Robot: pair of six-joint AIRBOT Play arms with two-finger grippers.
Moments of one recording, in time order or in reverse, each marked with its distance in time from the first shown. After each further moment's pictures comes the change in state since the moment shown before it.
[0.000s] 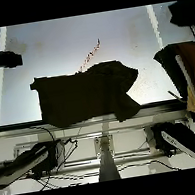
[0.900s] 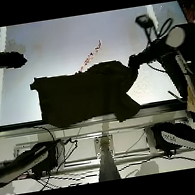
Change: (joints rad) left arm 0.001 -0.026 0.000 -0.057 -0.050 -0.040; right arm 0.000 -0.393 -0.266 0.237 0.315 -0.301
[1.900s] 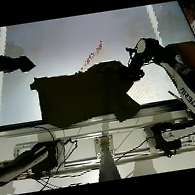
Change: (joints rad) left arm 0.000 -0.016 0.000 -0.004 -0.081 -0.008; right arm 0.000 -0.332 0.014 0.057 0.037 0.378
